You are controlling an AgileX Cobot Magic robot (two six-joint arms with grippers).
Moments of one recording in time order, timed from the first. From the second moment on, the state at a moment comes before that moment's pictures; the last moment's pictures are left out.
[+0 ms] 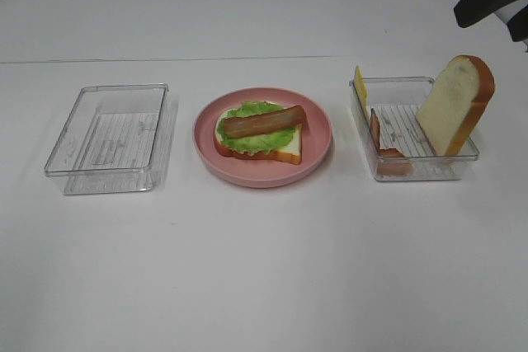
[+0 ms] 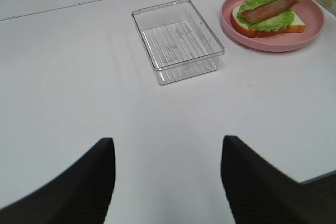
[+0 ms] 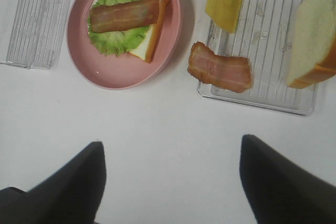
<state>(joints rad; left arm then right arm) -0.29 0.00 -0.50 0.06 1.05 -0.03 -0.01 1.45 -1.29 0.43 1.07 -0.27</state>
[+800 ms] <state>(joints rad) -0.29 0.00 -0.50 0.06 1.05 -0.03 0.25 1.86 -1.49 0.38 1.07 -0.13</state>
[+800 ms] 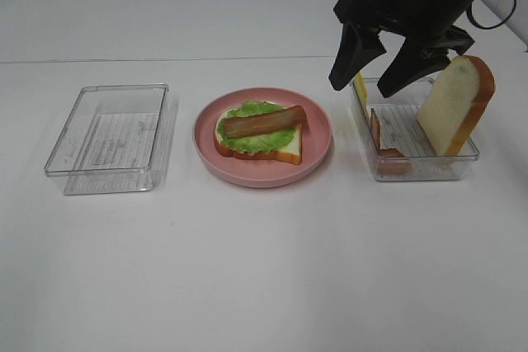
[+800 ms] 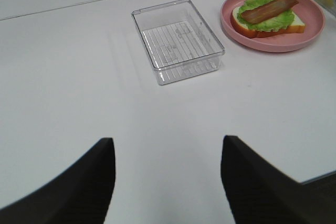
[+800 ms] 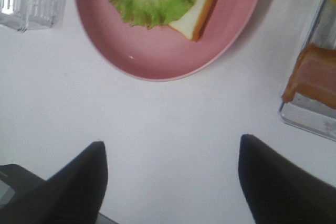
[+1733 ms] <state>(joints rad) -0.29 0.00 -0.50 0.06 1.05 -0.03 0.25 2.11 -1.65 0.21 1.10 -0.04</state>
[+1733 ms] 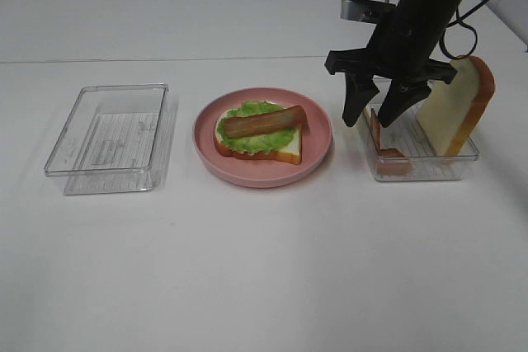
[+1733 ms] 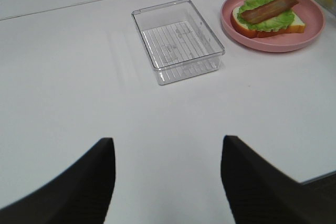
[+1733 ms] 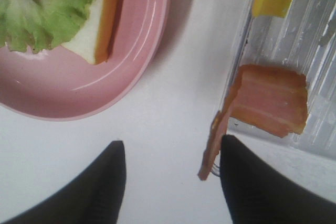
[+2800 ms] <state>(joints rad) -0.29 0.00 -0.50 0.06 1.05 -0.03 0.25 2.15 -1.65 0.18 1.10 -0.01</state>
